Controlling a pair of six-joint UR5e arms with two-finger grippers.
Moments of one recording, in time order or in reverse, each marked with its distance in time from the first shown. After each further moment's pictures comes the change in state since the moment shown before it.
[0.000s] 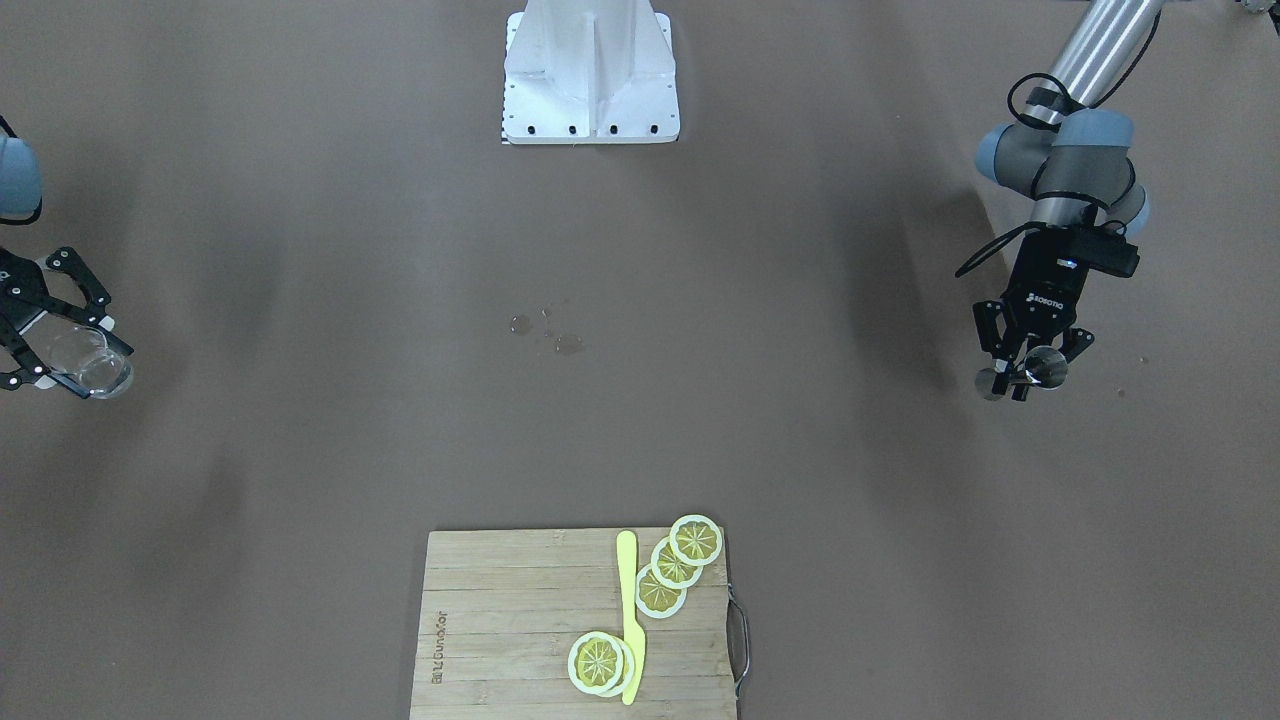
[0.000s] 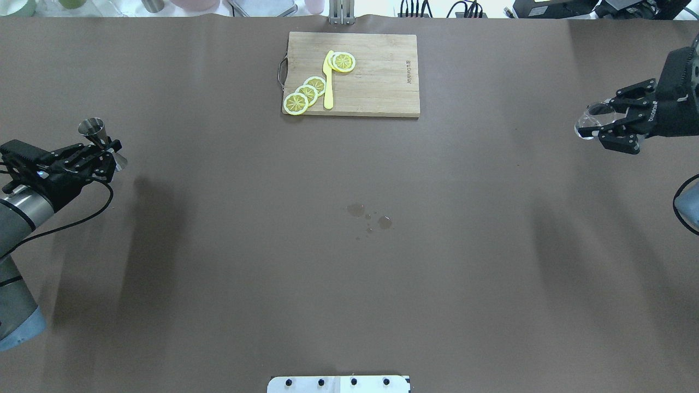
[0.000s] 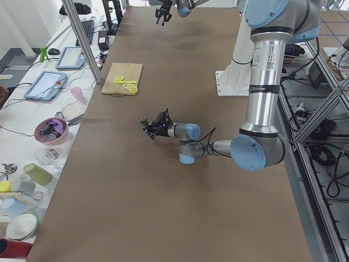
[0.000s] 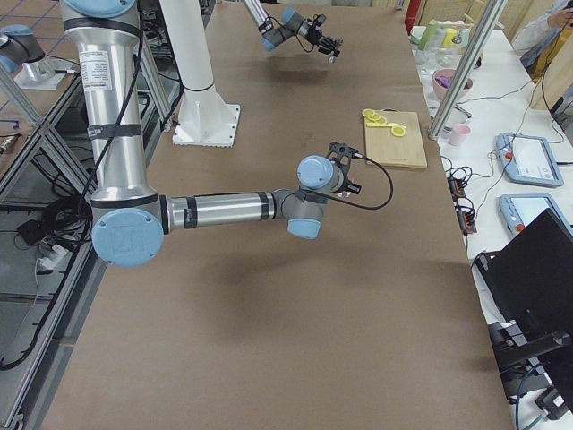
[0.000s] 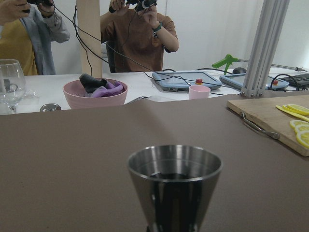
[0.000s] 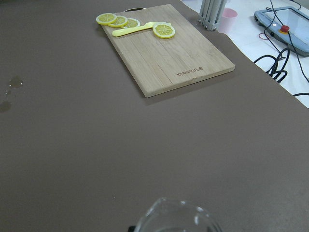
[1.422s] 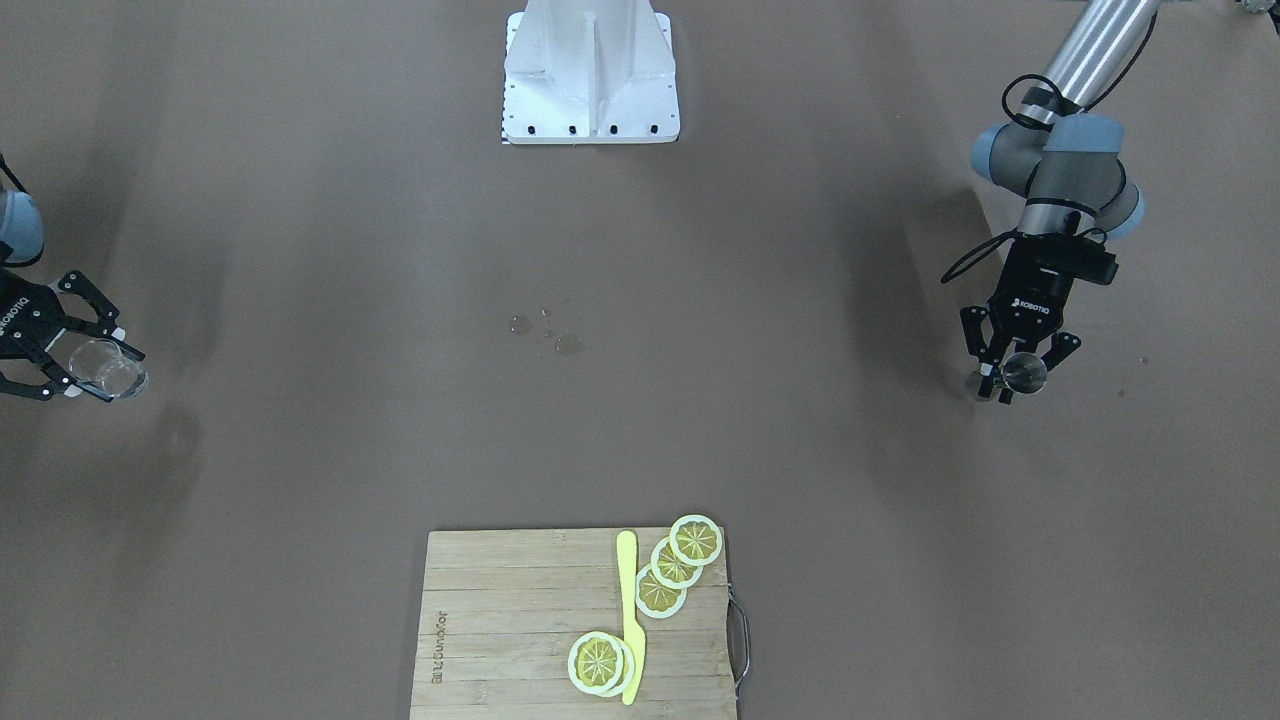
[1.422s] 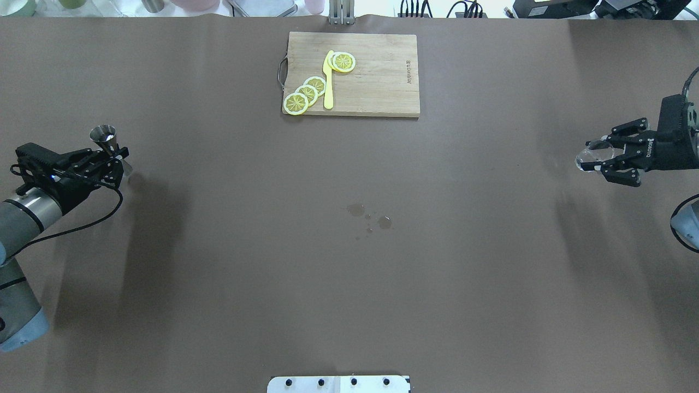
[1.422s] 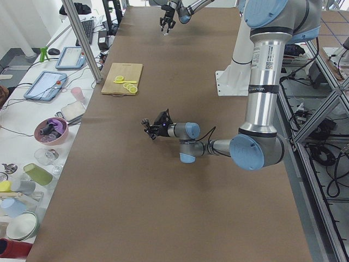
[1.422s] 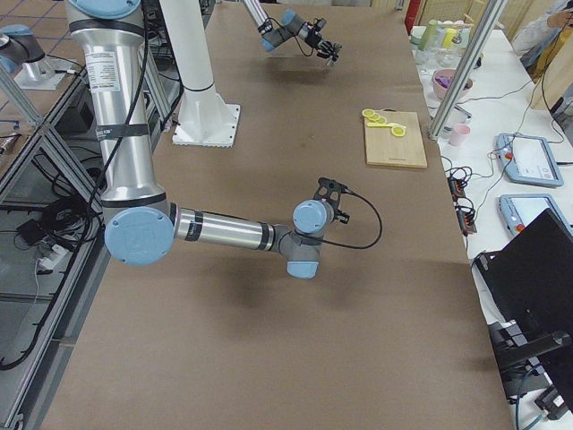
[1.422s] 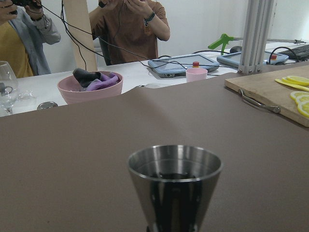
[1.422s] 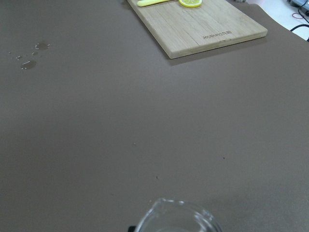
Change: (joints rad) left arm 0.010 -0.006 -0.001 0.058 -0.037 0.052; right arm -0.034 0.033 -0.282 0.315 0.061 0.032
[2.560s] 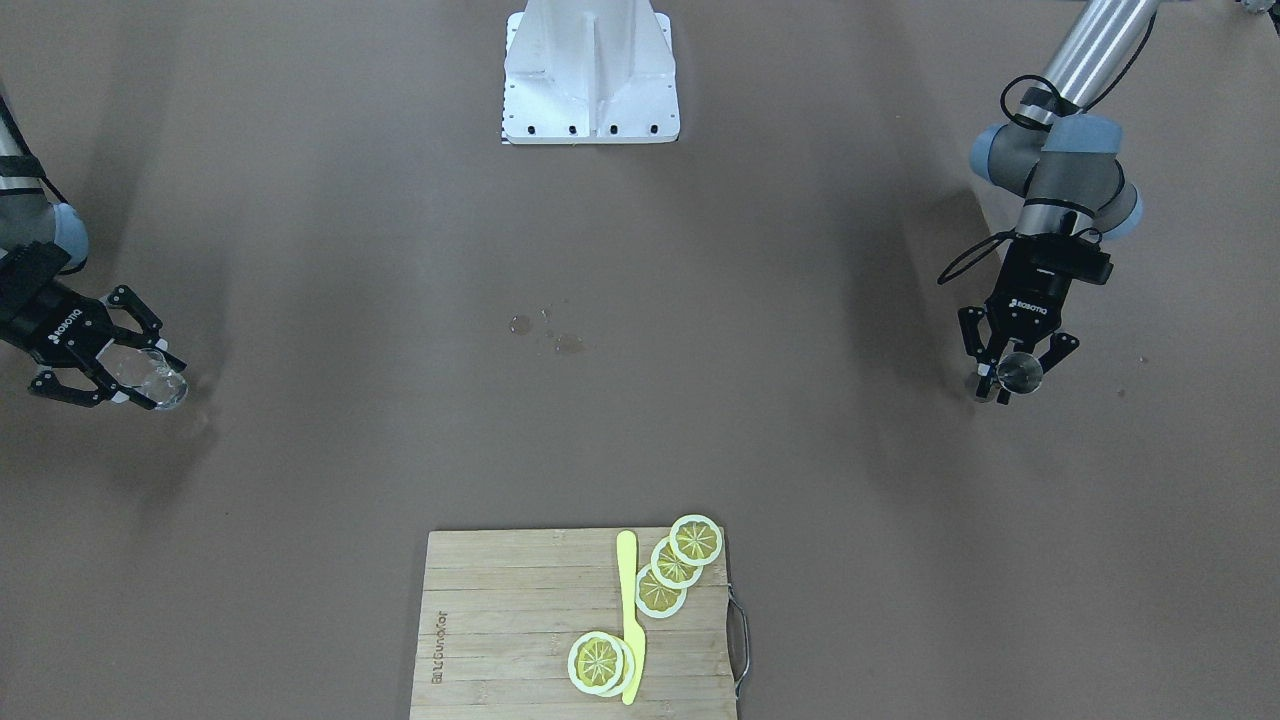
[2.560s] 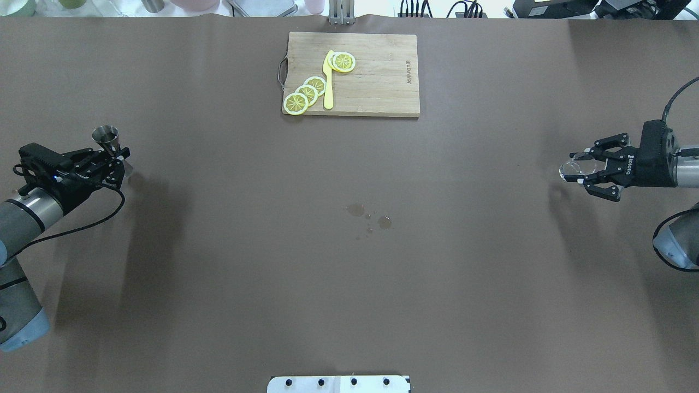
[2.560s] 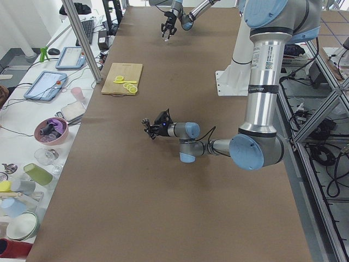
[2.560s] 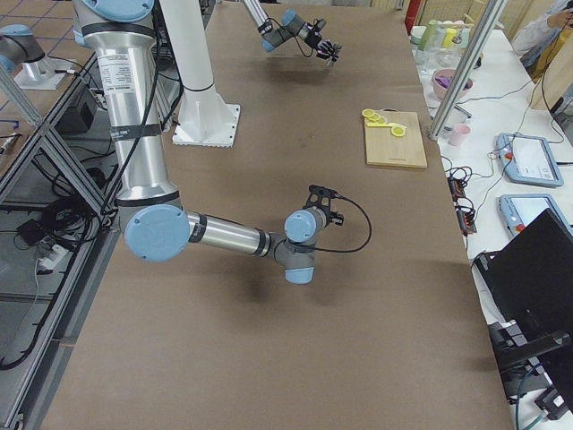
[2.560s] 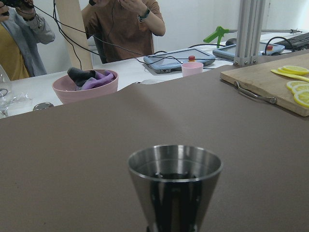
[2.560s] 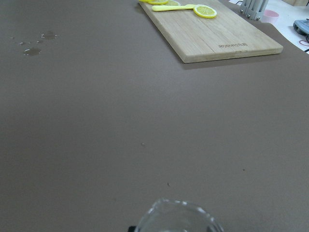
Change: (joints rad) left arm 0.001 -0.002 0.000 0.001 0.002 0.036; right arm -0.125 0.035 -0.136 0.223 -0.179 -0.017
